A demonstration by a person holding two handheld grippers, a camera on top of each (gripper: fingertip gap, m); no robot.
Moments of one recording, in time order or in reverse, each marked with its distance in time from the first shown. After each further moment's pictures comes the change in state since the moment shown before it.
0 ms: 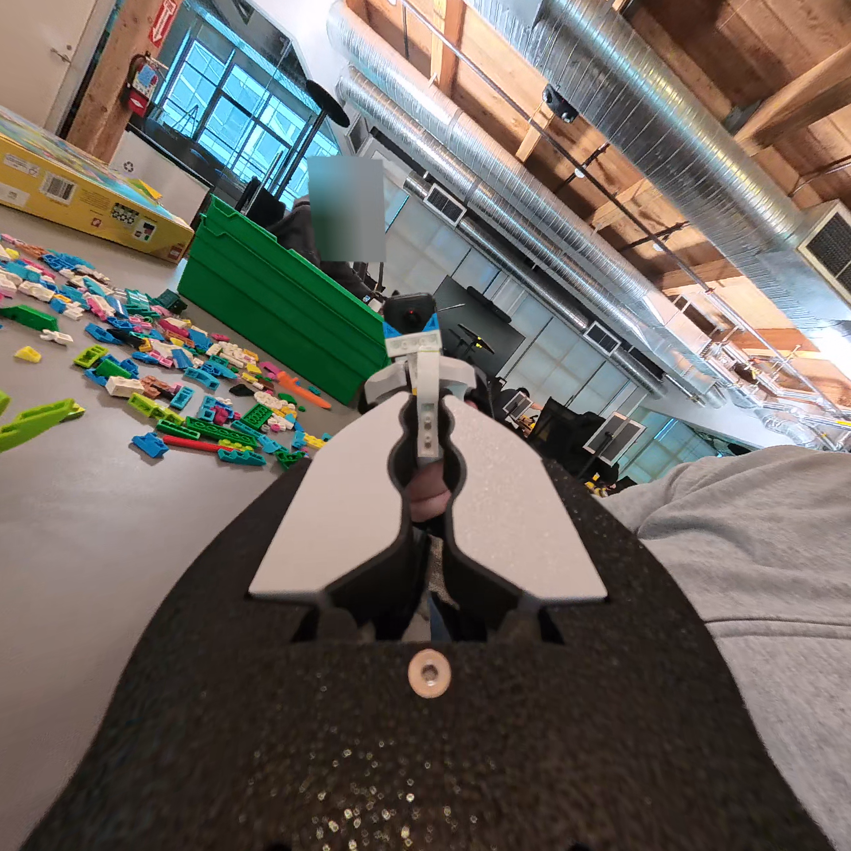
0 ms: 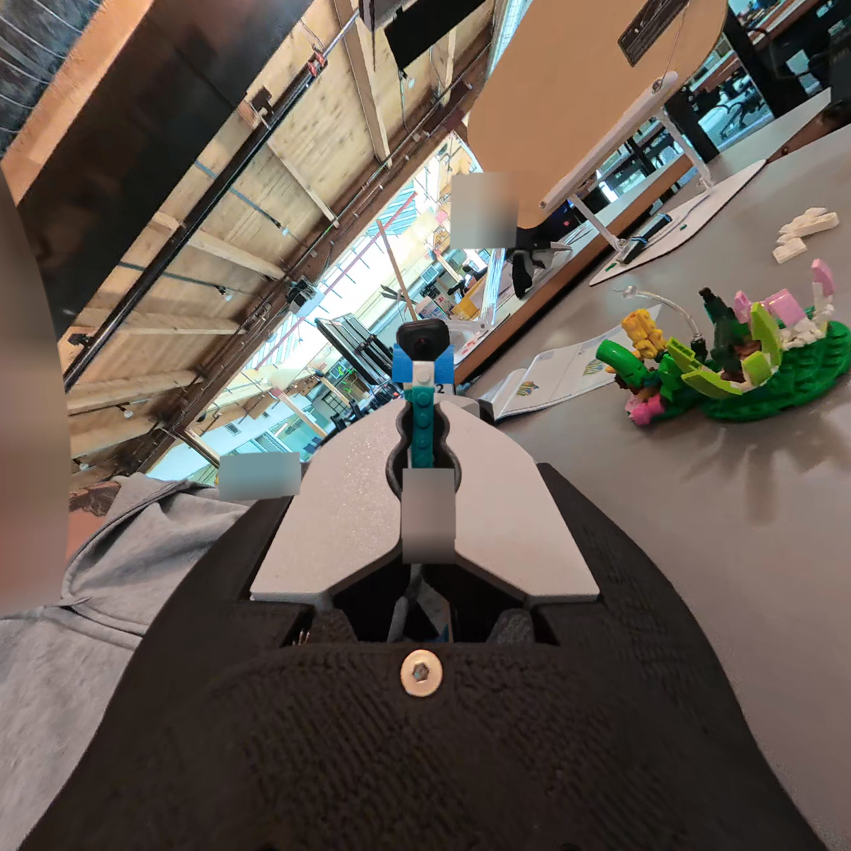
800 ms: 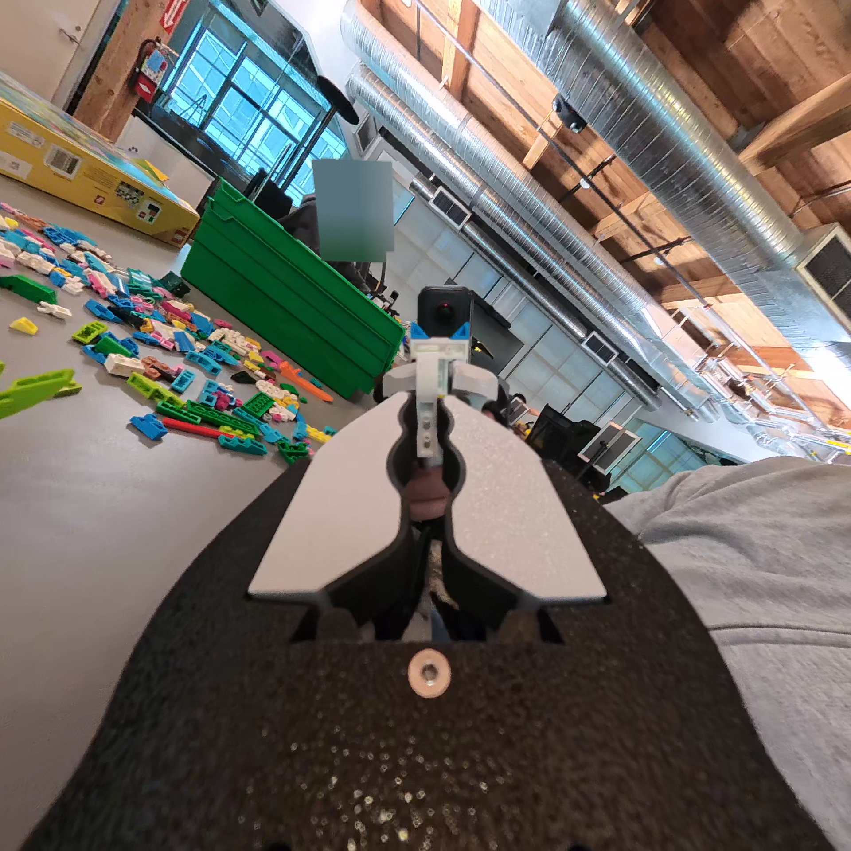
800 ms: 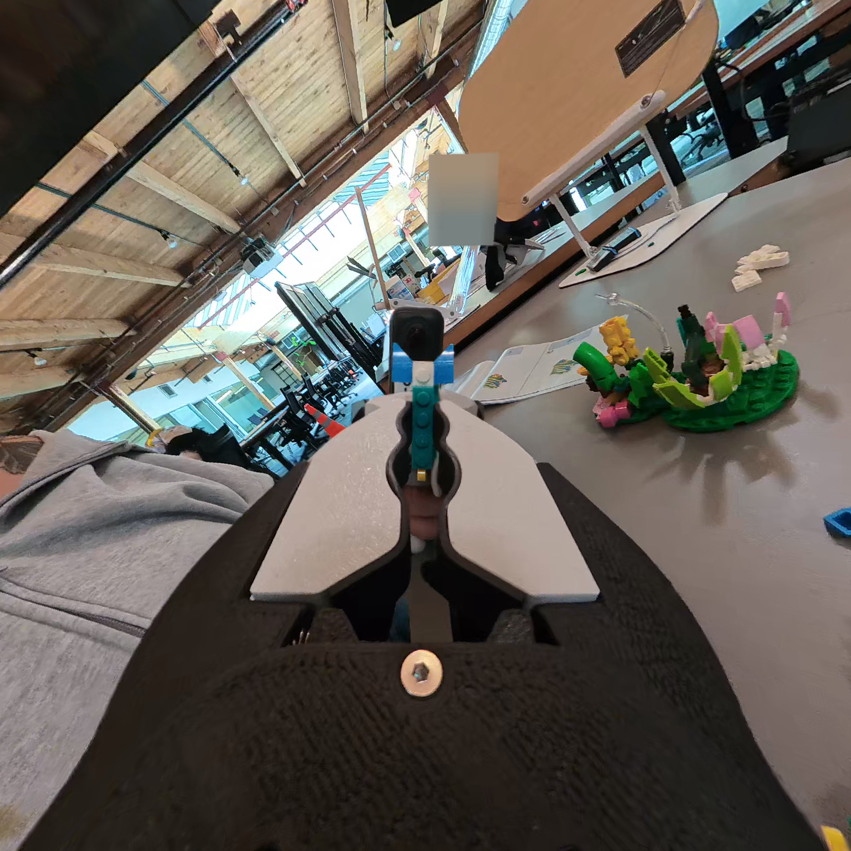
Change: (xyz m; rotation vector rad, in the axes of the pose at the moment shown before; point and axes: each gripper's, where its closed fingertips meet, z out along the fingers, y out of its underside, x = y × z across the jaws) left arm -0.008 0.007 0.004 0.005 -0.013 -0.045; right arm 0.002 0.008 0.000 -0.045 0.060 -0.150
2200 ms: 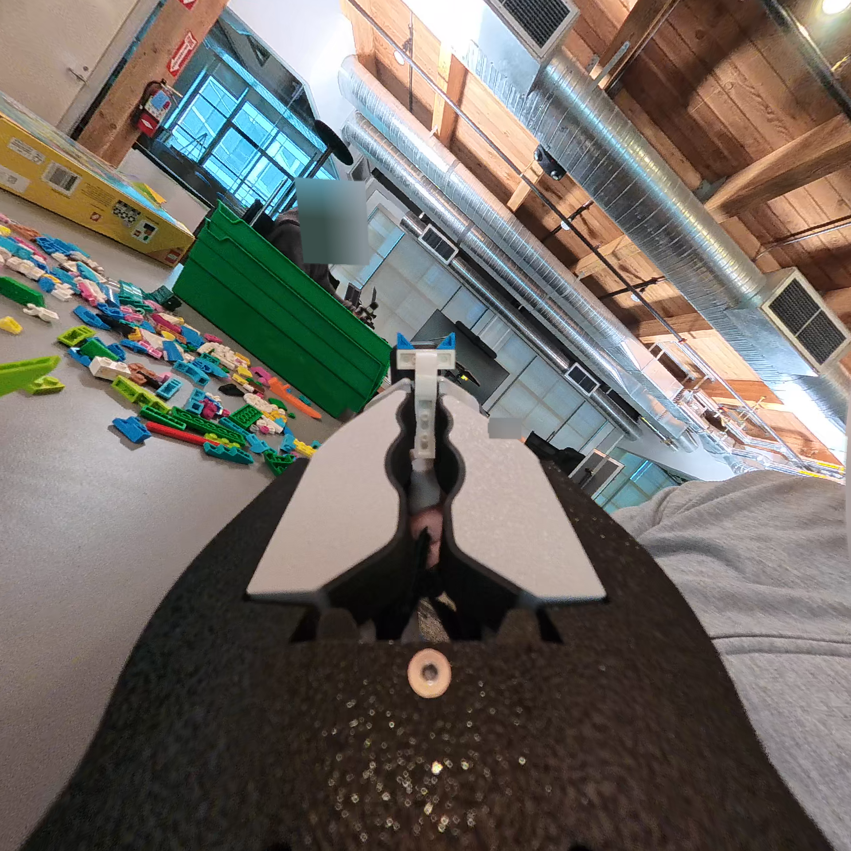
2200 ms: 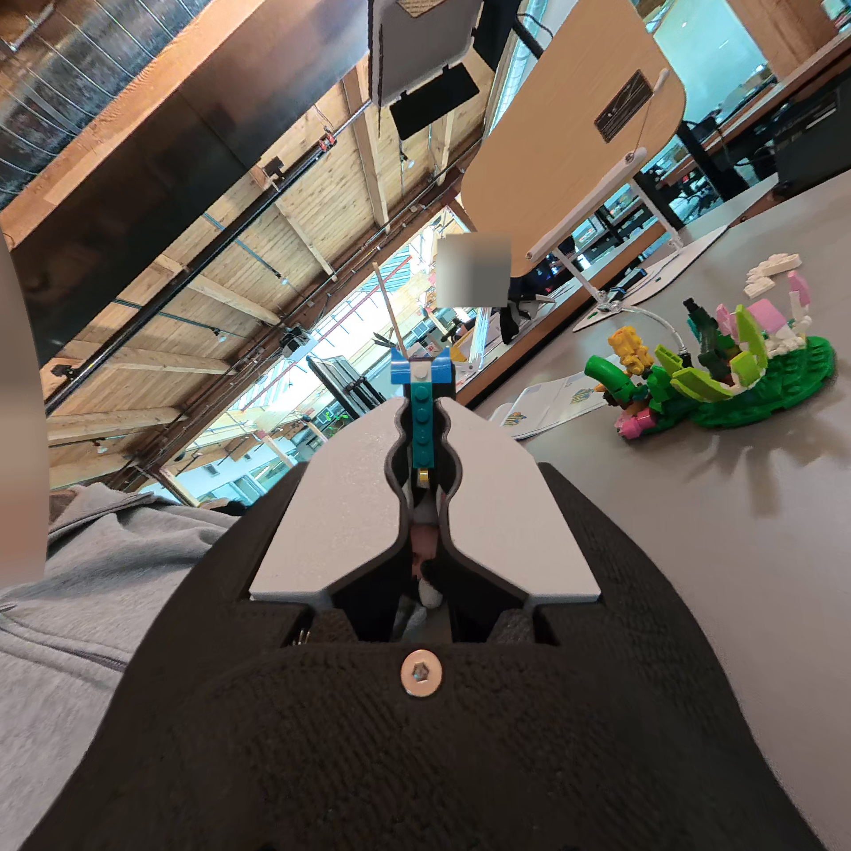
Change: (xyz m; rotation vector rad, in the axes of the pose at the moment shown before) left arm 0.002 0.000 -0.002 0.077 0.026 -0.031; right arm 0.002 0.003 0.002 0.184 -0.038 0.098
